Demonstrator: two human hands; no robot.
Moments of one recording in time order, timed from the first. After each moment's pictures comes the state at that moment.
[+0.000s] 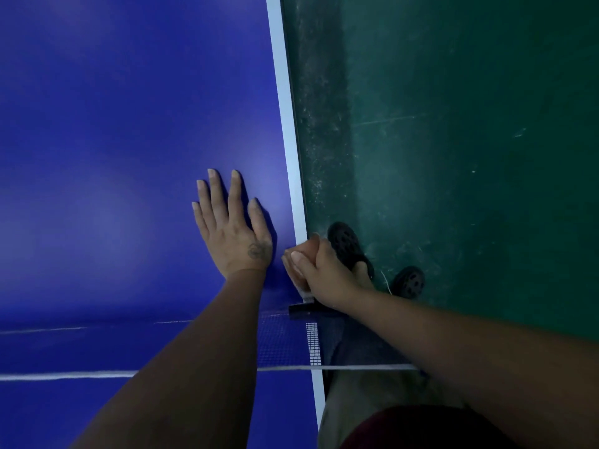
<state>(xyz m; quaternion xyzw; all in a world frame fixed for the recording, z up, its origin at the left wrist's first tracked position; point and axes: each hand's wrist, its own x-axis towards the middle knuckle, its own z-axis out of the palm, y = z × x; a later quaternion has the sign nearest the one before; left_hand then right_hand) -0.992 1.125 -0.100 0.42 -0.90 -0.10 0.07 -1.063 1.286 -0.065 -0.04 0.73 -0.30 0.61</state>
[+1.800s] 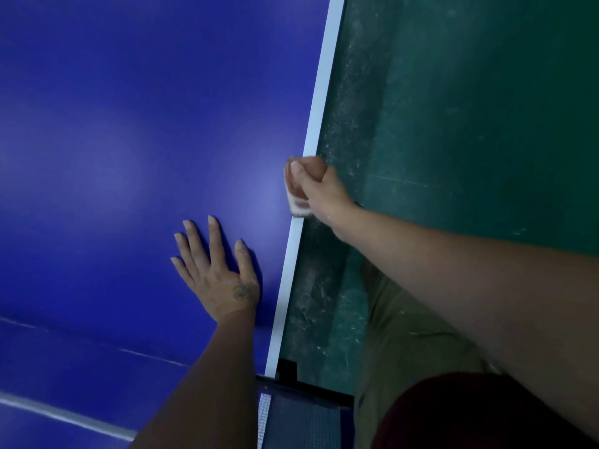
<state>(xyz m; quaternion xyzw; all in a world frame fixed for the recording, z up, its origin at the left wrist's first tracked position) -1.048 1.116 -0.102 0.62 -0.78 -0.06 0.07 -1.291 1.111 -0.083 0.01 0.72 -0.39 0.57</state>
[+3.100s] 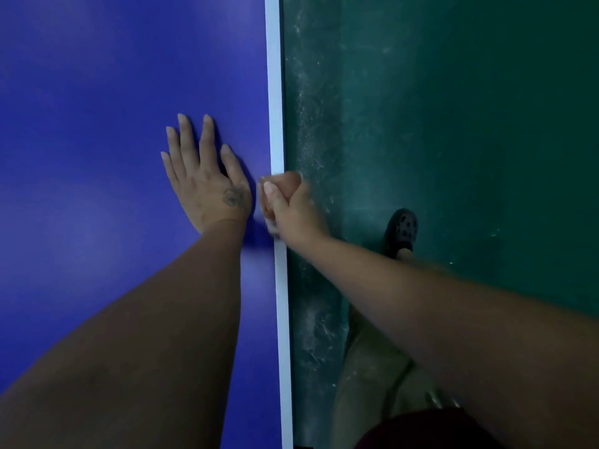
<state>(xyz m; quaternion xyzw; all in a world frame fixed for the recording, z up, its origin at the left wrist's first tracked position) -1.330 0.909 -0.093 0.49 -0.86 -0.09 0.12 -1.384 1.020 -0.087 0.03 0.78 -0.38 0.49</state>
